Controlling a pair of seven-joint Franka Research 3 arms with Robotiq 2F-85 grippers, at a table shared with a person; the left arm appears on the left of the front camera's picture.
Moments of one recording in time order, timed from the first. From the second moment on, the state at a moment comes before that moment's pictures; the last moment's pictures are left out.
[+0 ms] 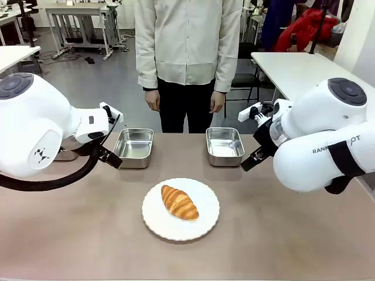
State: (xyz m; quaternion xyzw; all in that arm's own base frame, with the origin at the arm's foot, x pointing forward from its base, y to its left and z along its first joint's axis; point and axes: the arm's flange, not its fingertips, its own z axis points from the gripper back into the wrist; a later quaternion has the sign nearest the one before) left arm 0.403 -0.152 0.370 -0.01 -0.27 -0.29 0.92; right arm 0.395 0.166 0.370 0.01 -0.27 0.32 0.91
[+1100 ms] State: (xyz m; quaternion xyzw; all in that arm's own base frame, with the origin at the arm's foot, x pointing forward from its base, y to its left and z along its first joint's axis) left arm 0.405 -0.149 0.376 -0.02 -0.27 -0.29 0.92; right arm 0.397 0.163 0.378 0.01 -0.28 0.31 0.91
